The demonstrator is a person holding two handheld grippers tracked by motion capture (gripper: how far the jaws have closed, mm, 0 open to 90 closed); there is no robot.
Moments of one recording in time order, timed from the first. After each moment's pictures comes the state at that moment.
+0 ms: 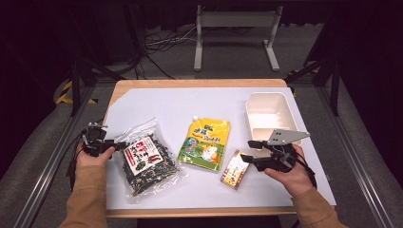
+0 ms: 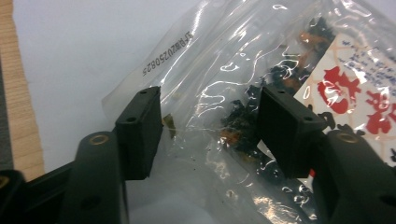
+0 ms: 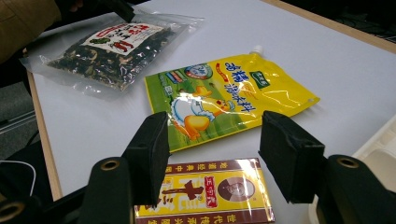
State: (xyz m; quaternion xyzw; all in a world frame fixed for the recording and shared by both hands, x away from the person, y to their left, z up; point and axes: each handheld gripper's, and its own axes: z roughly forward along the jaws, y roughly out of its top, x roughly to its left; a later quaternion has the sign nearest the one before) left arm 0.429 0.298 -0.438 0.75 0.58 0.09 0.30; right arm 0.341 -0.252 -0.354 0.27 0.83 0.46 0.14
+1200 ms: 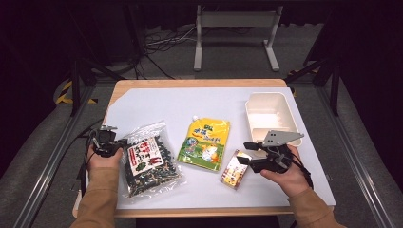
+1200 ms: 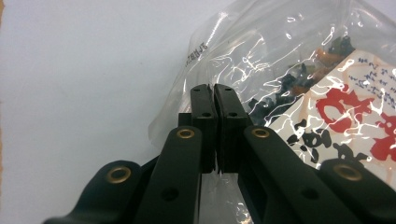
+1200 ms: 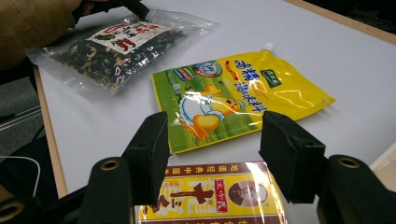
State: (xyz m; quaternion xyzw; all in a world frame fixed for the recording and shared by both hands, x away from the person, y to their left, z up) left arm 0.422 0.267 -0.443 0.73 0.58 0.15 0.32; right arm 0.342 -0.243 -0.358 0.26 0.84 0.46 0.13
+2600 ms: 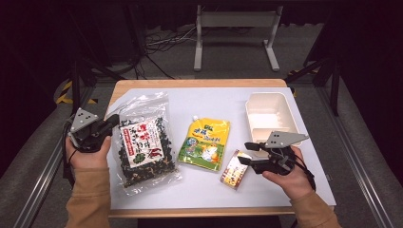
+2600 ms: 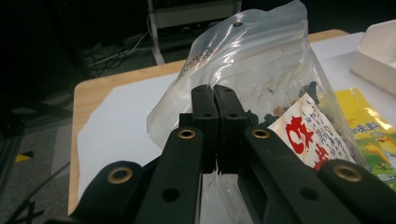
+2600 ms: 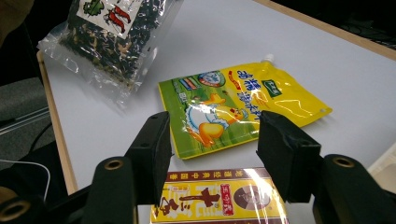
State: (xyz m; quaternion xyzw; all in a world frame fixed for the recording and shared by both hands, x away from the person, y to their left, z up) left arm 0.361 0.253 -0.323 0.69 0.45 0.30 0.47; right arm 0.332 -0.242 -0.345 0.26 0.84 0.47 0.14
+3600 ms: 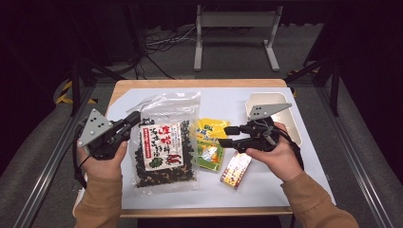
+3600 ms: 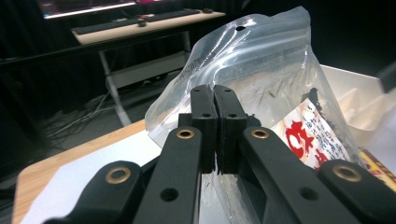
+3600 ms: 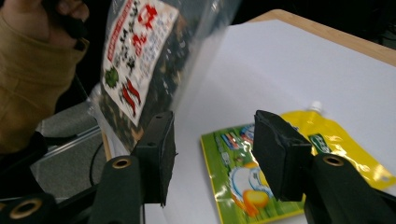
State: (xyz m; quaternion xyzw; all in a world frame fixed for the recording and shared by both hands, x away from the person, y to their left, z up) left arm 0.326 0.197 -0.289 0.71 0.33 0.31 0.54; right arm 0.366 -0.192 -0.289 0.25 0.83 0.50 0.05
